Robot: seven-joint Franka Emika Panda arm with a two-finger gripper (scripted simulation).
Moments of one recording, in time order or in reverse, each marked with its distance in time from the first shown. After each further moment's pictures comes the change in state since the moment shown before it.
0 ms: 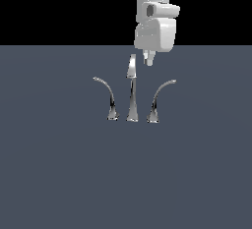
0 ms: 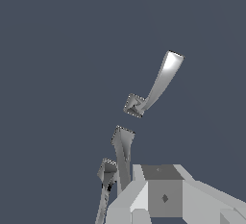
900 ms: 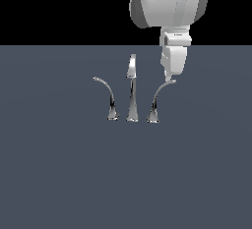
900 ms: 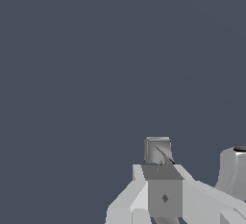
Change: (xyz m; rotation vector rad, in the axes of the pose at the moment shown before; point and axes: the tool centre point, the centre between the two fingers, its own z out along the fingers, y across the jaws) arm 0.091 -0.014 0.065 0.004 0.003 0.375
